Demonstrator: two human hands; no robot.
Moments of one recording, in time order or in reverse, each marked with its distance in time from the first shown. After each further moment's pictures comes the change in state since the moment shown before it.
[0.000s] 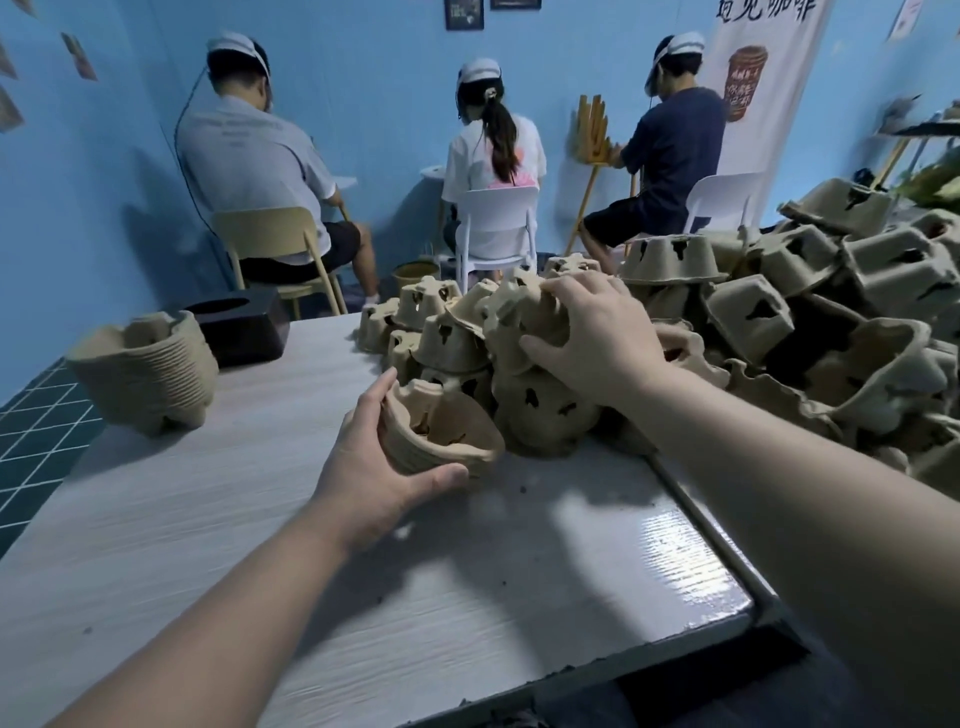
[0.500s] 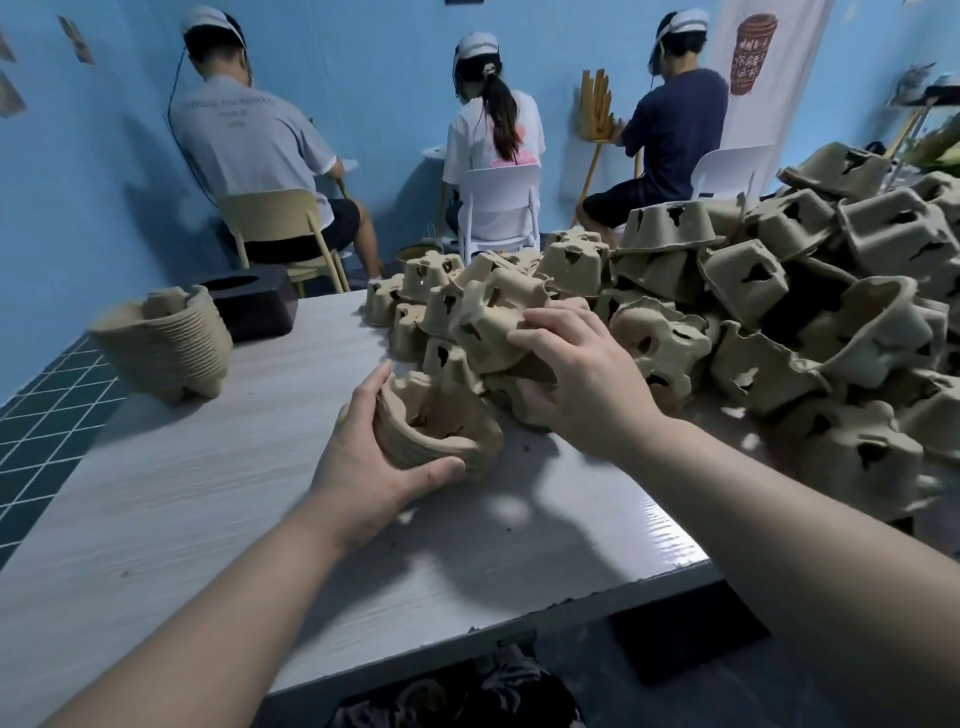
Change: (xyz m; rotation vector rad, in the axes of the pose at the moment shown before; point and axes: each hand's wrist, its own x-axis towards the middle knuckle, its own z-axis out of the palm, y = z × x) left_hand -0.037 0.000 -0.008 0.033 0.008 -0.003; right_hand -0.072 -0.017 0.021 0.153 0.204 -0.319
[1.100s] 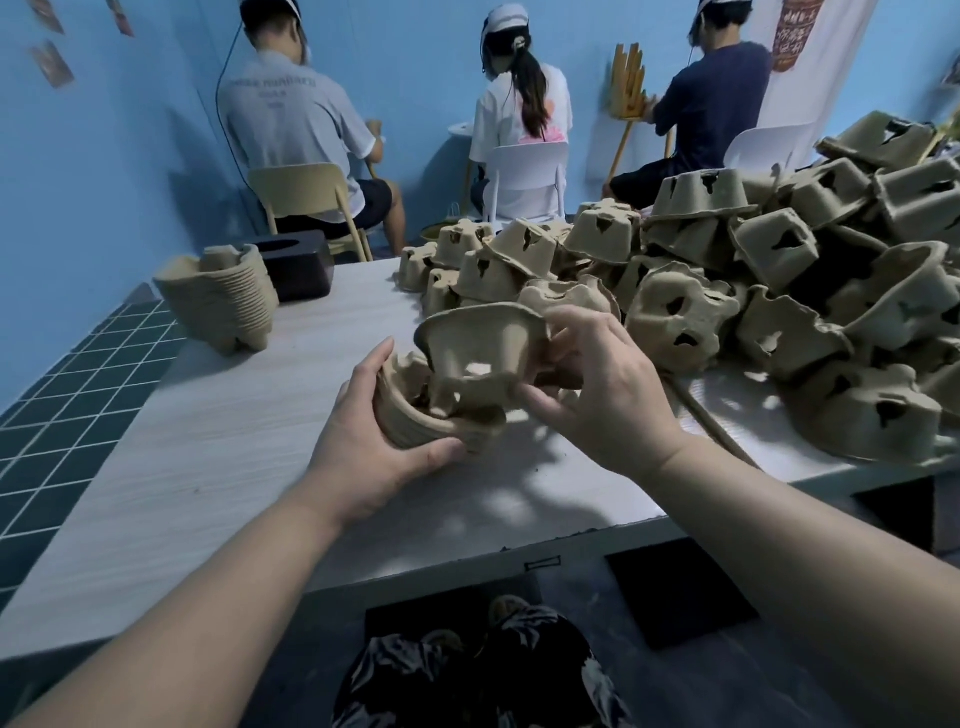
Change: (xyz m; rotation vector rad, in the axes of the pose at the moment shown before) left_hand -0.045 -0.005 -0.028 -0.021 0.019 -0.021; right_hand -0.037 -0.049 -0.011 0.210 0.149 -0.042
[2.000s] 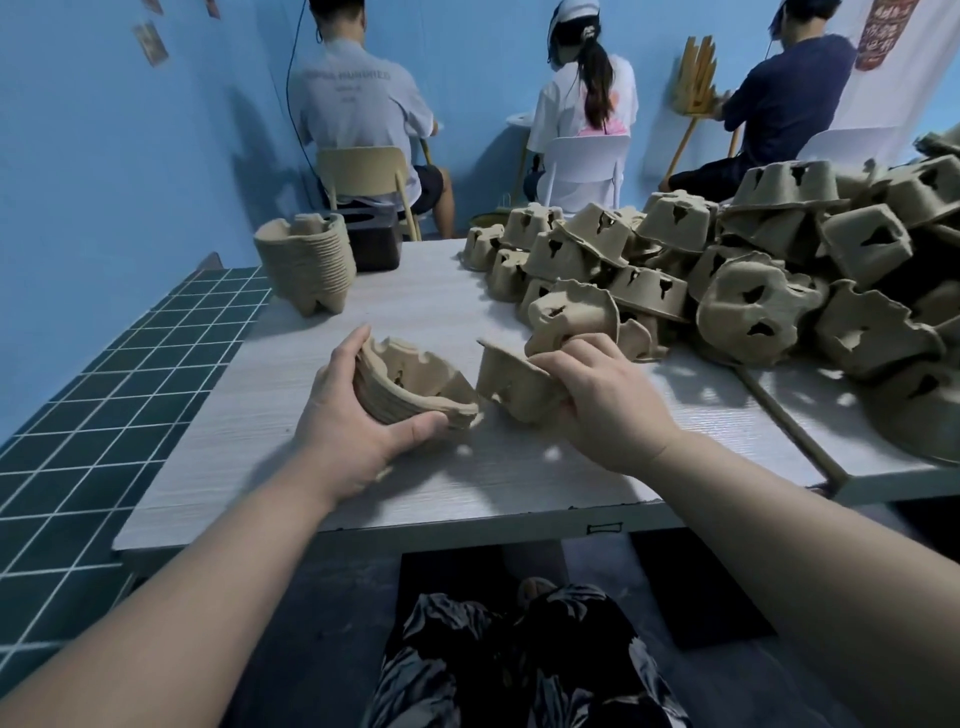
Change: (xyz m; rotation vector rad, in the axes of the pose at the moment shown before) left_hand -0.041 -0.020 -0.060 0.105 0.200 -0.066; right_hand -0.008 -0.035 0.040 -0.154 -0.389 -0.053
